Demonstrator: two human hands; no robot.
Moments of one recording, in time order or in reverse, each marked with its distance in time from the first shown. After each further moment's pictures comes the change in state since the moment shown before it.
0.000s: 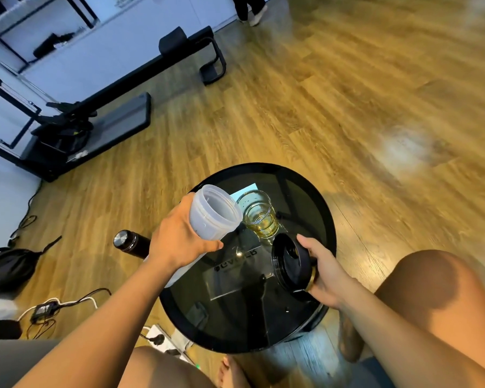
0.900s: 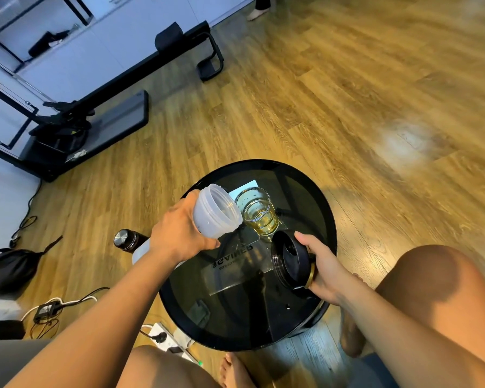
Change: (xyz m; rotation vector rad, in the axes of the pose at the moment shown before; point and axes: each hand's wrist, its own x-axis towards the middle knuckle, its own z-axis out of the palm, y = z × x) left_hand 0.010 0.014 -0.004 0.188 -0.111 -0.058; right_hand 0.004 0.001 0.000 -0.031 0.021 -0.004
